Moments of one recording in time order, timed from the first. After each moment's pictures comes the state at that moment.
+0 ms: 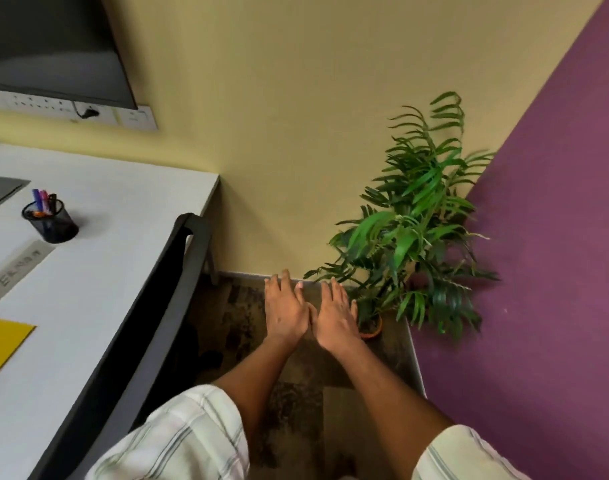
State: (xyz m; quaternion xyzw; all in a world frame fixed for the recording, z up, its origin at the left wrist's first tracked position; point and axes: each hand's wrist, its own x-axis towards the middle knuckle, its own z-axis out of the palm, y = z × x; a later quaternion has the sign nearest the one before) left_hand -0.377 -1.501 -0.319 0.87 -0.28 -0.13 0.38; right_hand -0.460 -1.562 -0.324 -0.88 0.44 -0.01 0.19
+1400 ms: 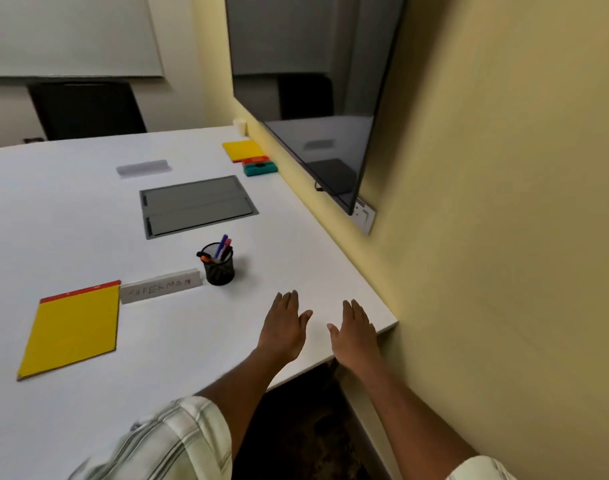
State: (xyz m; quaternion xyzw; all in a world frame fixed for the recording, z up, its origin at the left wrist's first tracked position) left_hand 0.083 -1.591 -0.318 0.95 0.05 0.01 0.30; right_hand 0.104 -1.745 -0.324 -0.98 -0.04 0.08 0.18
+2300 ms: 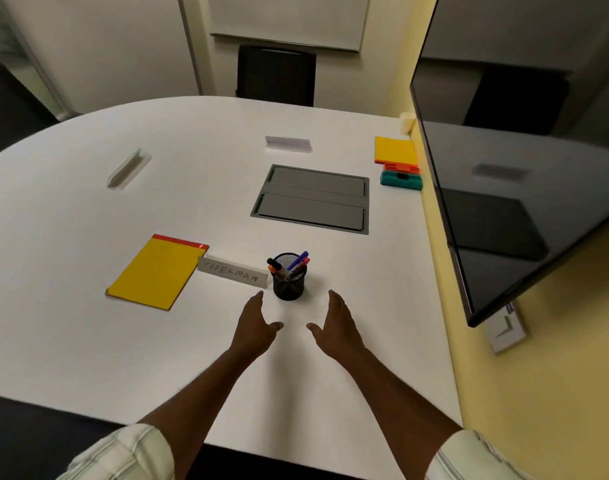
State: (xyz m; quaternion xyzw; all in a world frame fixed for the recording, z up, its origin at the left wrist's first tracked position) left_hand 0.177 -1.473 -0.359 0.76 0.48 0.07 0.43; right_hand 0.311 -1.590 -0.367 -0.87 -0.36 0.24 0.24
